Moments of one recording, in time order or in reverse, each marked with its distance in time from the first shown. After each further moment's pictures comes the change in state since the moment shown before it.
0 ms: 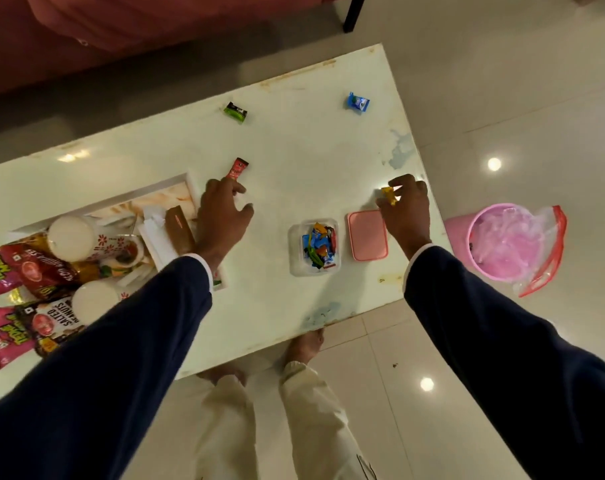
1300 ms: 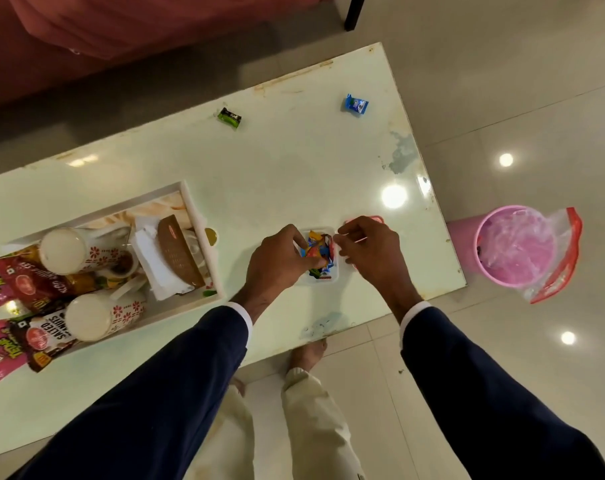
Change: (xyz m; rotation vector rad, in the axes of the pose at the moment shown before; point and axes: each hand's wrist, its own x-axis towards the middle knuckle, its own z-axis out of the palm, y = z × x) left_hand -0.060 0.065 0.056 -0.017 -0.373 -0.100; right_hand -0.065 -0.032 0.007 0.271 -0.299 0.066
